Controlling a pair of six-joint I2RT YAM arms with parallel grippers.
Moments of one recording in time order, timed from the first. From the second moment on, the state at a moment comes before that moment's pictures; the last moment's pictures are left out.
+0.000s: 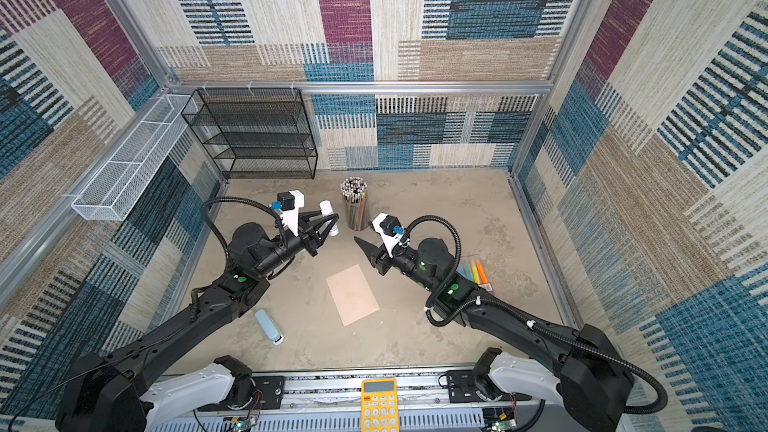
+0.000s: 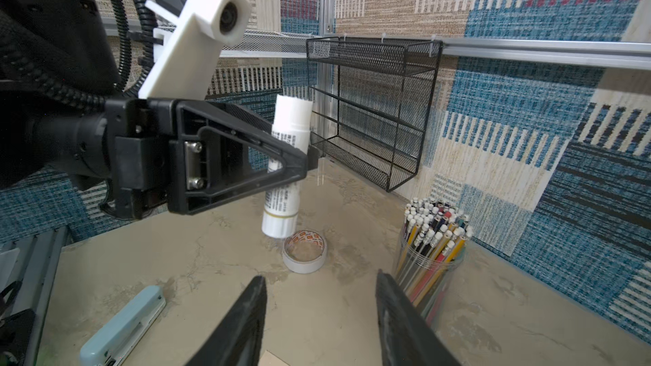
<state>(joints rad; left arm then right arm) -0.47 1.12 0.70 0.48 0.40 -0.28 0.73 1.12 0.65 0.52 -0.21 -0.03</state>
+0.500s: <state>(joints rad) -0.36 1.28 0.72 0.84 0.79 -0.57 0.52 1.43 0.78 0.72 -0.99 0.22</state>
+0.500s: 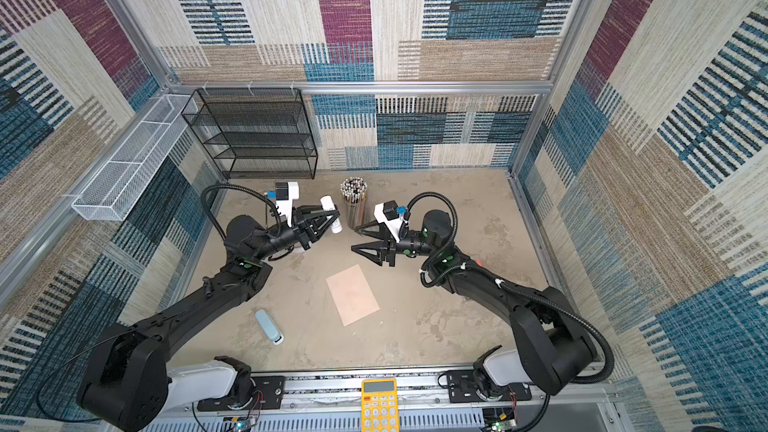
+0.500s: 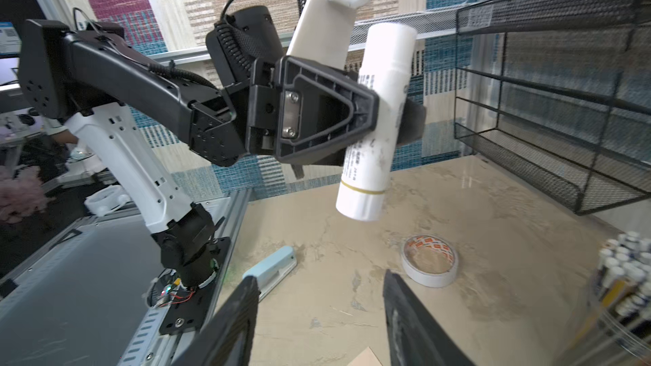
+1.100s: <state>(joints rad) -0.36 1.38 0.71 1.06 0.85 -0.68 0.52 1.61 0.90 0.91 -1.15 0.39</state>
